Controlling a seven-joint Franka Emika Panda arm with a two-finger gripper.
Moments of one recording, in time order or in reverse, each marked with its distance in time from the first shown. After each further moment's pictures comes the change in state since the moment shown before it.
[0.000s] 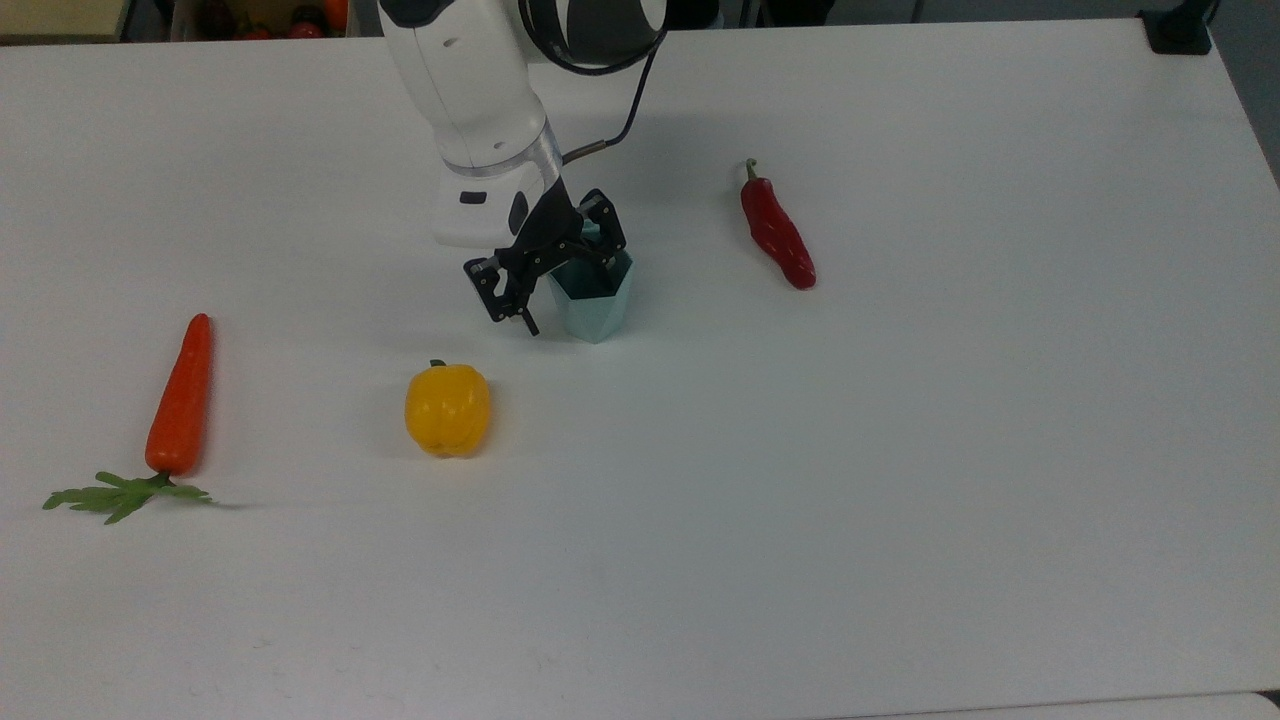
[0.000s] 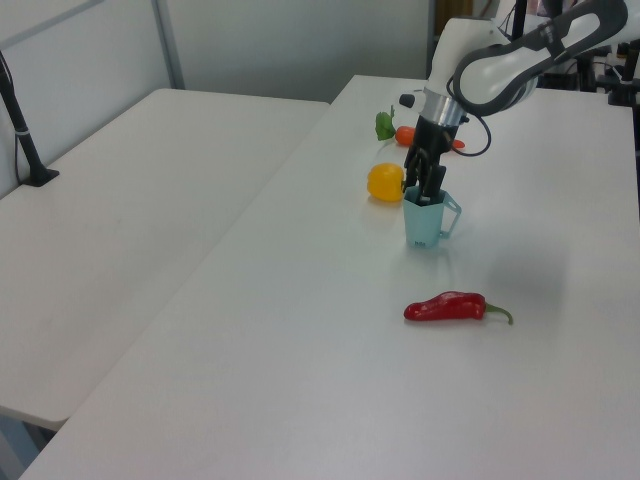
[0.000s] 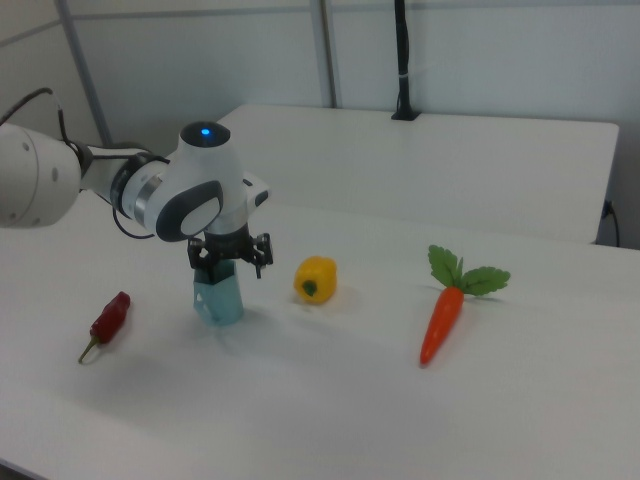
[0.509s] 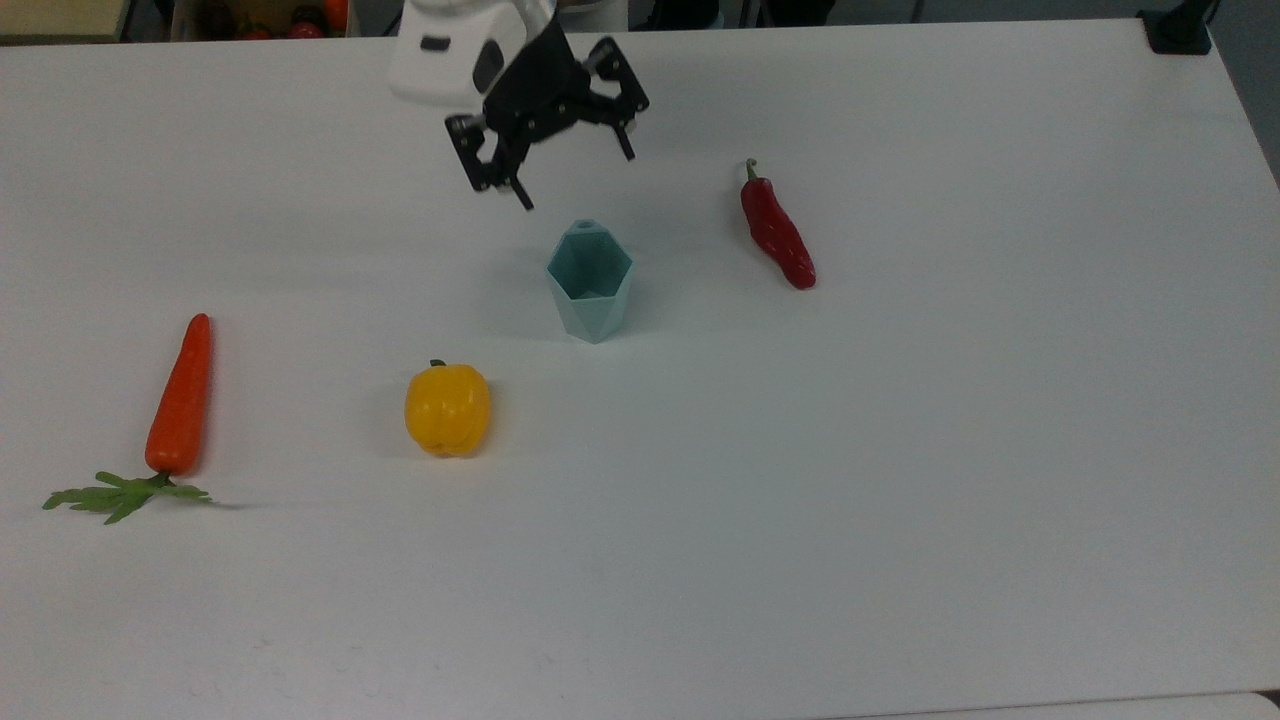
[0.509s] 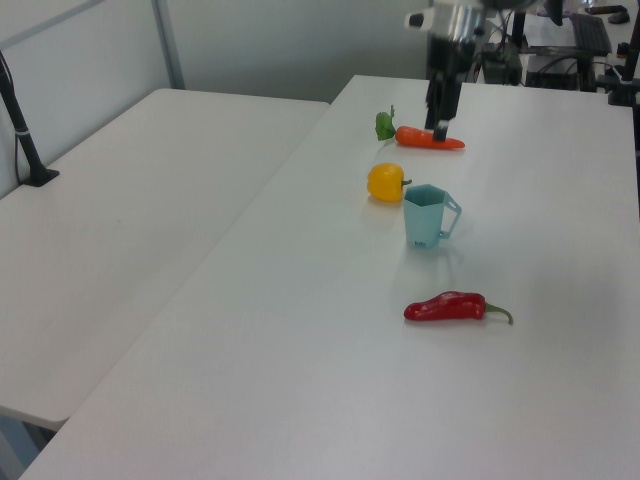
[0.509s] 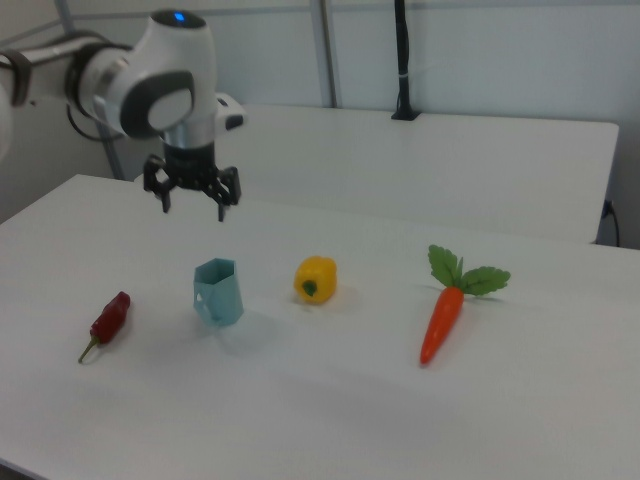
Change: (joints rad) arm -0.013 -0.165 -0.009 0.217 -0.004 -0.513 0.283
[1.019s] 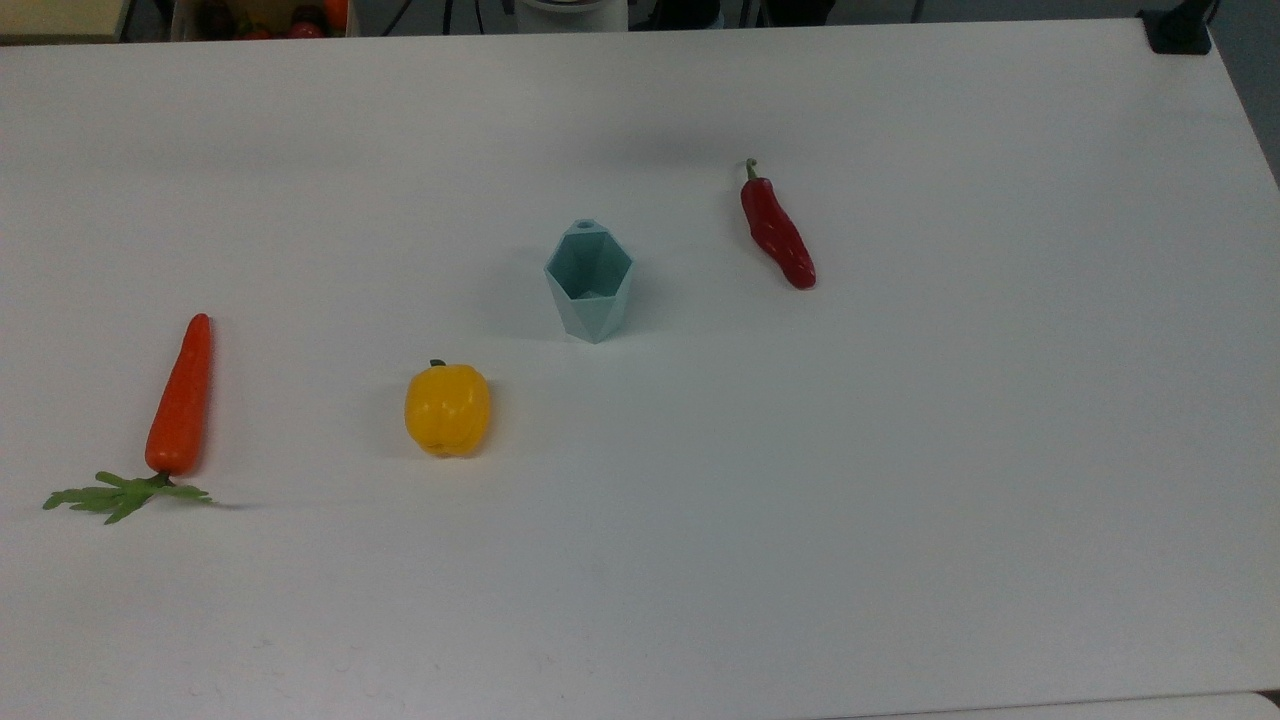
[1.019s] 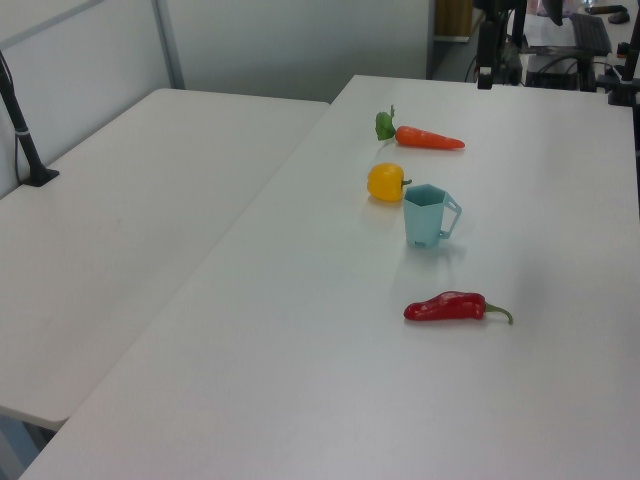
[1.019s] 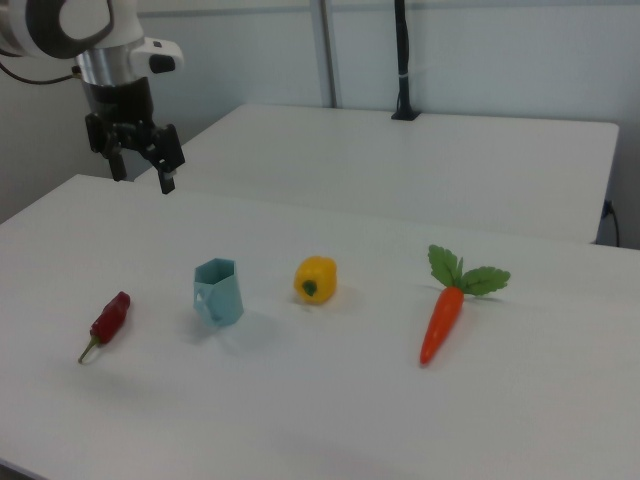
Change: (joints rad) arm 0.066 -0.151 0.003 0.089 -0.198 -0.309 0.495
